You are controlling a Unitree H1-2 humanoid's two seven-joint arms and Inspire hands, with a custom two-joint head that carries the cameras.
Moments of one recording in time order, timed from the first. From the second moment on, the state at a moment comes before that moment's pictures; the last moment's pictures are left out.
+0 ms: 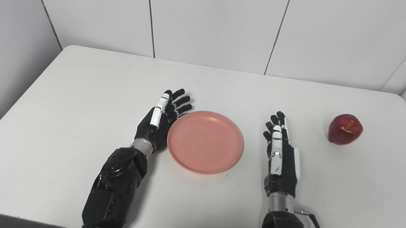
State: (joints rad) left arm -0.23 -0.13 -0.01 -0.02 -0.23 0.44 -0.01; right arm 0.02 0.11 0.04 -0.22 0.02 0.11 -0.05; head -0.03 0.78
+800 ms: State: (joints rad) left arm -0.20 -0.12 -0.02 -0.05 -0.21 0.42 -0.01; right arm -0.01 0.11 0.02 -0.22 0.02 0.11 -0.06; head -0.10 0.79
